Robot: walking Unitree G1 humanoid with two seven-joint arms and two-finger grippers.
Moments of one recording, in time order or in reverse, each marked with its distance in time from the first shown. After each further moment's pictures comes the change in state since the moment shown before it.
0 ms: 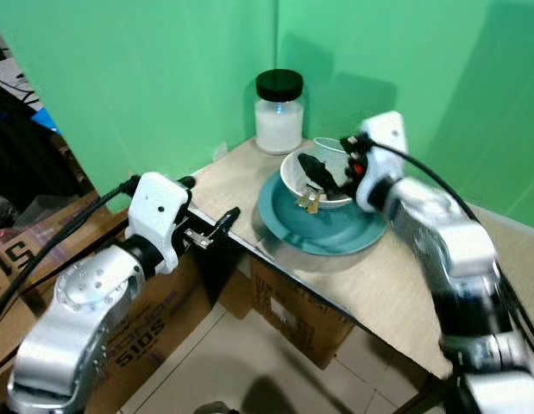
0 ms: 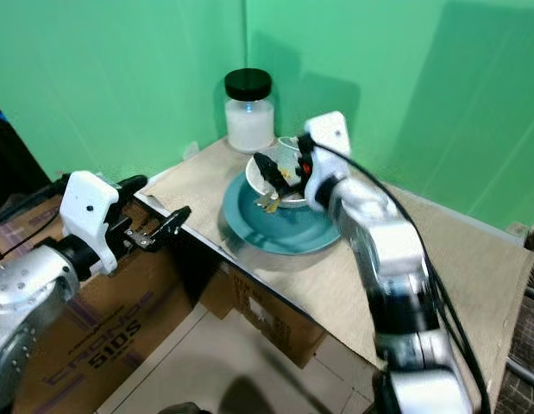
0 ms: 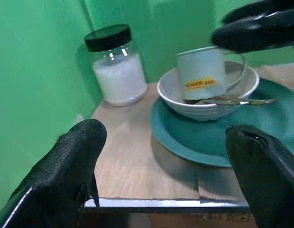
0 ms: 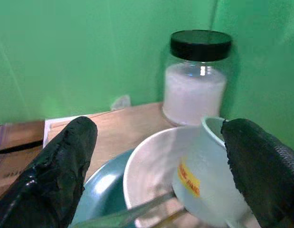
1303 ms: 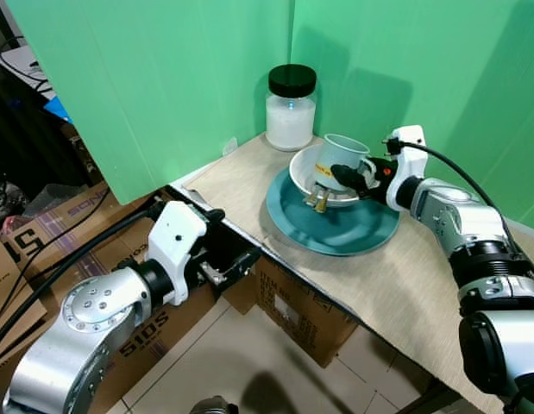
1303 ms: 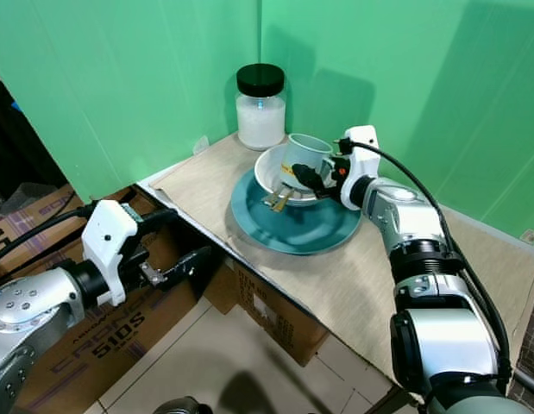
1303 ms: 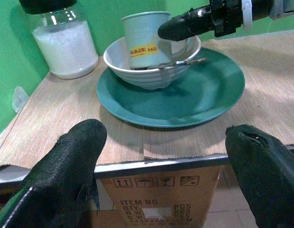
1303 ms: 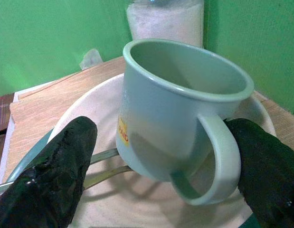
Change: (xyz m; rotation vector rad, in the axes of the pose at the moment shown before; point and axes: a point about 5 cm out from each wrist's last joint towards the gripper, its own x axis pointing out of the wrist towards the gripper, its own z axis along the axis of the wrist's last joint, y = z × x) left arm -0.008 -0.026 -0.014 -0.050 0.070 -0.203; right arm 0.002 -0.070 -0.043 0.188 0.160 -0.024
